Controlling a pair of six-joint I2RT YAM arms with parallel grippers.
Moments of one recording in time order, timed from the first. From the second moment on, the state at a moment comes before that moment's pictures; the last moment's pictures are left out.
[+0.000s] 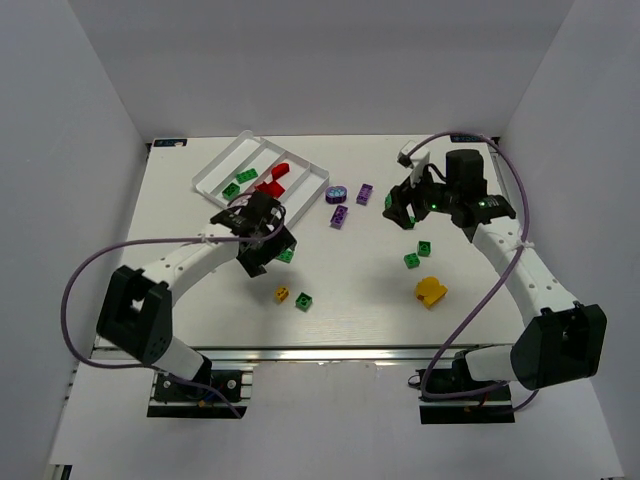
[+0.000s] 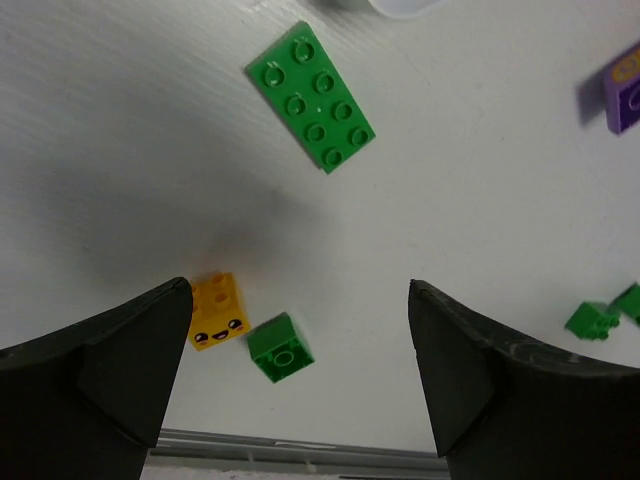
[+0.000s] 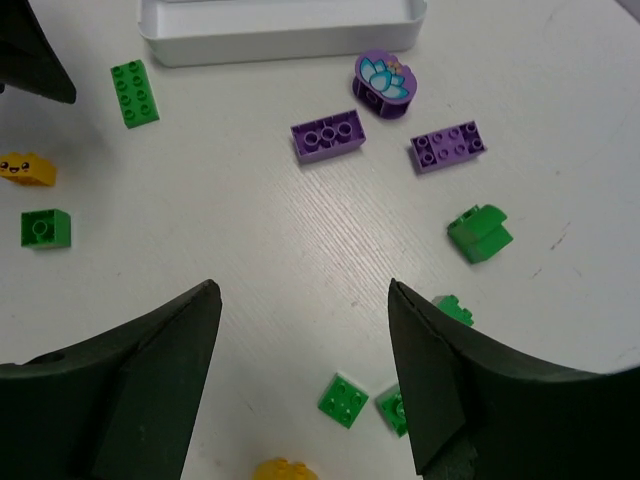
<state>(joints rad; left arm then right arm) -0.51 1.49 1.05 -0.68 -0.12 -1.09 0.27 1.33 1.18 -0.43 -0.57 -0.37</state>
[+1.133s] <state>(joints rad) -0.57 1.97 1.36 -0.82 -0.41 -1.31 0.10 1.37 1.10 -0.35 -0.76 -0.27</state>
